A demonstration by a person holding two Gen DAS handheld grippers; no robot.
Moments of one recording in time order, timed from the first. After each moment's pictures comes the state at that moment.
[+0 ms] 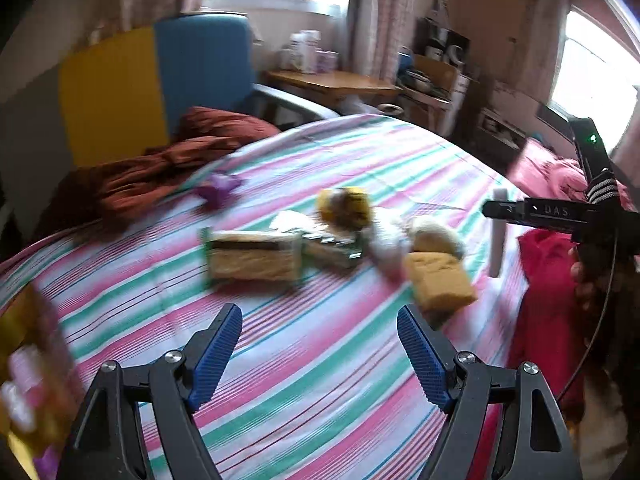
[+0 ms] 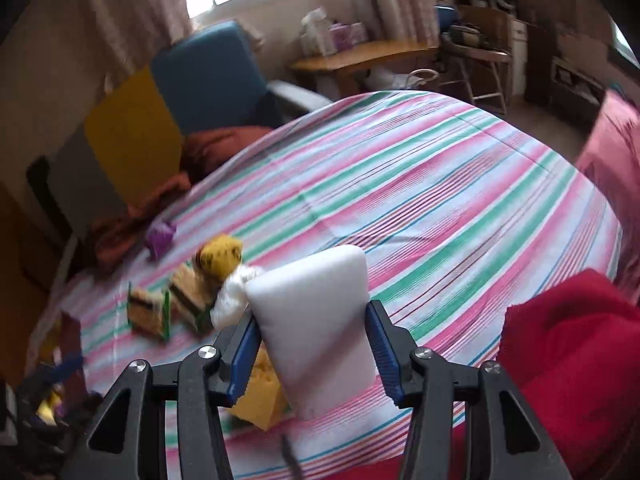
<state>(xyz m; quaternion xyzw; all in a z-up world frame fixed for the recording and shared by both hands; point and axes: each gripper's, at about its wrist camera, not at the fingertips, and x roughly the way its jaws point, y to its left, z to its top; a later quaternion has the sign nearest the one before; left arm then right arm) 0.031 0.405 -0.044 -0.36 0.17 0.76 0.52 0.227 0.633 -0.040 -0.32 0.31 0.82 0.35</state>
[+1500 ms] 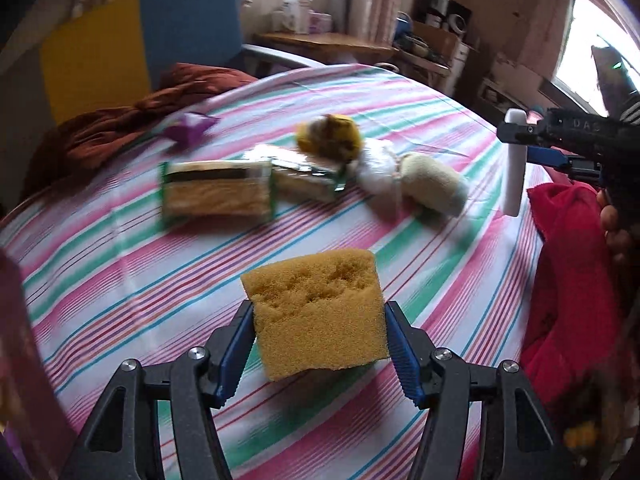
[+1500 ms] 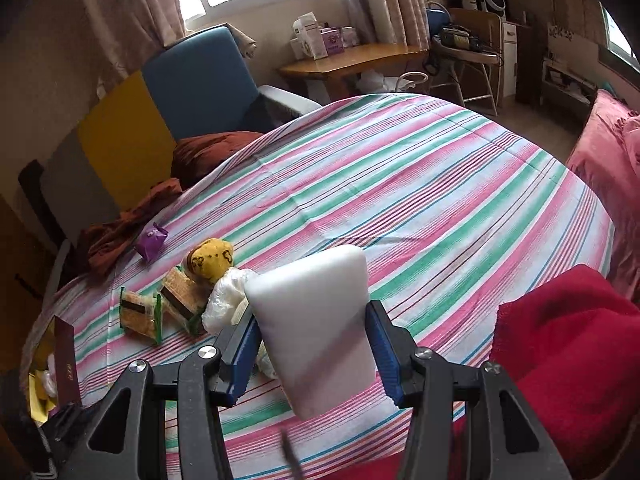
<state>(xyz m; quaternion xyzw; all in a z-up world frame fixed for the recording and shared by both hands) 0.049 0.404 -0.097 -0.40 0.20 0.74 0.50 0.227 0.630 -0.041 -0.33 0.30 0.82 0.36</state>
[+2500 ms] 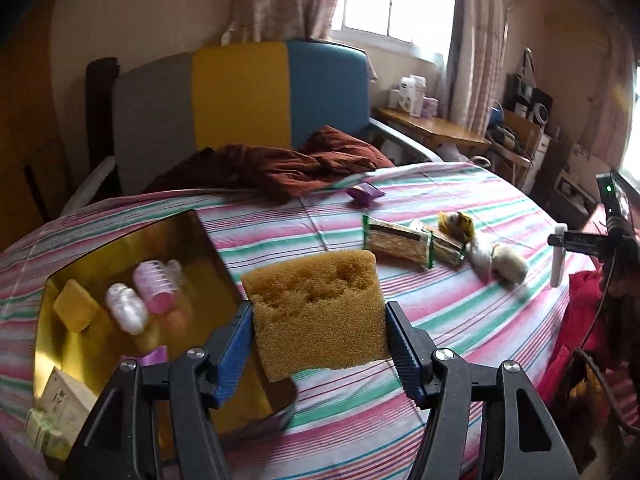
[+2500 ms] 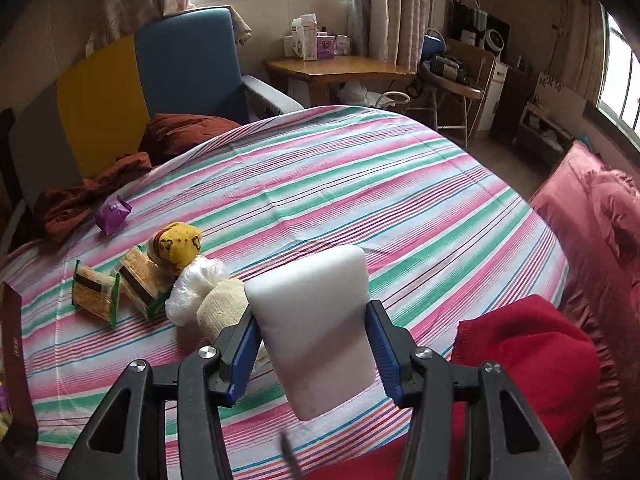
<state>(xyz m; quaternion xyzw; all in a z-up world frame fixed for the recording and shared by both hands) 0.009 0.229 -0.020 -0.33 0.10 0.87 0.36 0.204 0.611 -0.035 -0.39 0.20 0.79 0.43</state>
